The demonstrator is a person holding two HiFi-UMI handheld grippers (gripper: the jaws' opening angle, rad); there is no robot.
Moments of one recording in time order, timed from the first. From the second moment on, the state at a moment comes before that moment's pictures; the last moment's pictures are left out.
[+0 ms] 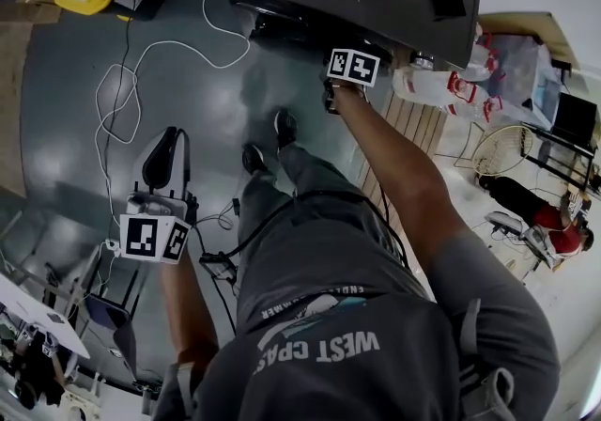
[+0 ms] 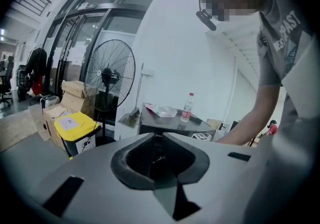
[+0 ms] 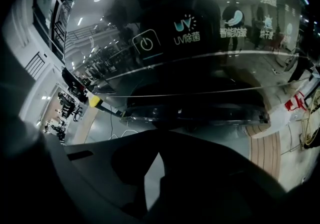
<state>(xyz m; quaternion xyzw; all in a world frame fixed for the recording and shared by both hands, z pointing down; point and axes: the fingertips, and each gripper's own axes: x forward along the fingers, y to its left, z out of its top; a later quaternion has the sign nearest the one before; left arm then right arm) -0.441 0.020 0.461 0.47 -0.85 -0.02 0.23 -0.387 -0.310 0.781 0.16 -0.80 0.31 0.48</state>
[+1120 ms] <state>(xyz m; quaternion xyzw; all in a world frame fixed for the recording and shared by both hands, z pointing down) -0.445 0.060 0.365 0.48 -0.86 0.00 0.14 -0.398 -0.297 0.560 0.05 -0.90 0.29 0.33</state>
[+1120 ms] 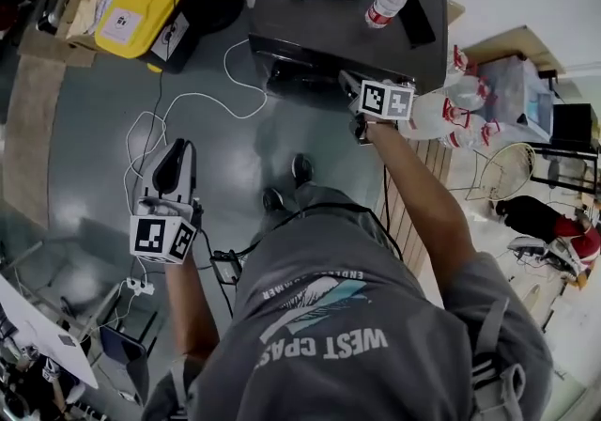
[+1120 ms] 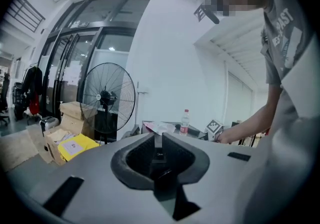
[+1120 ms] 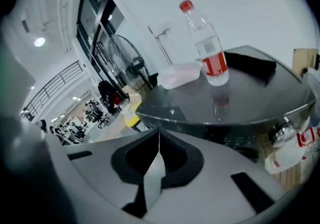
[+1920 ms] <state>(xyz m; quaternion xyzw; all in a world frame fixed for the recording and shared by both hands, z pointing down) -0.393 0.094 0.271 0.51 -0.86 0.02 0.04 -0.307 -0.206 0.209 -0.07 -1.00 0.03 0.02</state>
